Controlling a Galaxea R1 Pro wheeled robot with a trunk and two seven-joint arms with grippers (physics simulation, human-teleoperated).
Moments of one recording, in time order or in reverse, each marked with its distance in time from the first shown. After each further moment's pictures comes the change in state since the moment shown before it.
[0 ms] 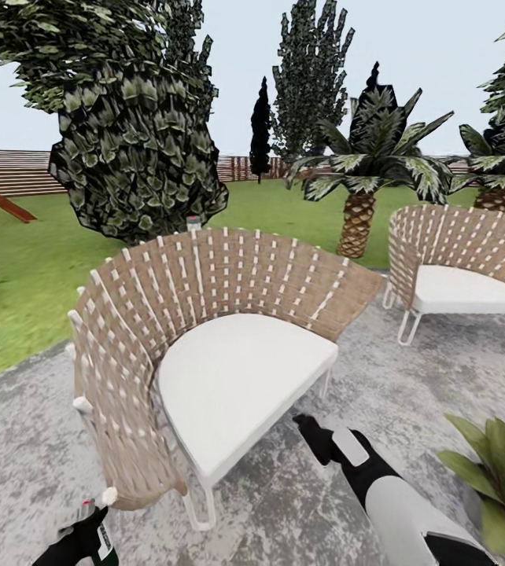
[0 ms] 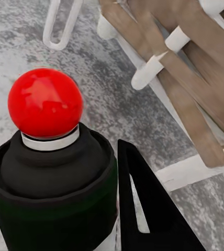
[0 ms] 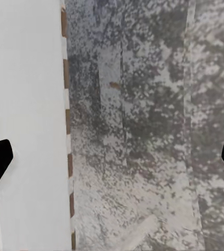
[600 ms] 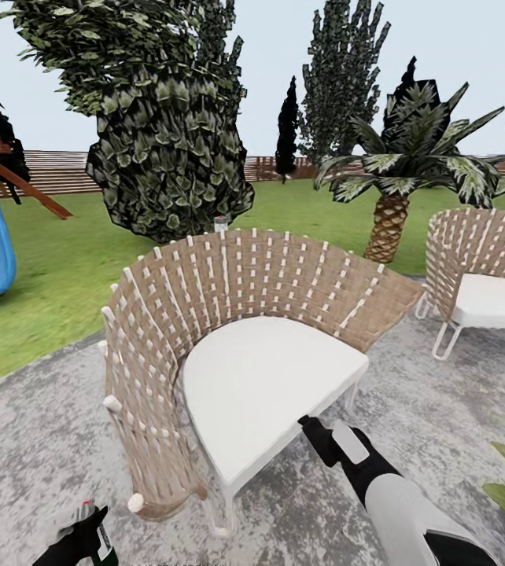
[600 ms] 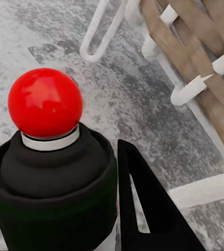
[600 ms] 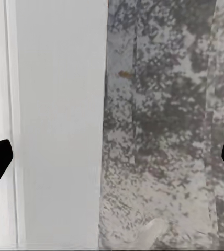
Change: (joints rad) left arm 0.000 -0.001 0.000 0.000 0.000 0.000 0.009; right arm -0.006 0.000 -0.002 -0.005 -0.003 -0.029 -0.090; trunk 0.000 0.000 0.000
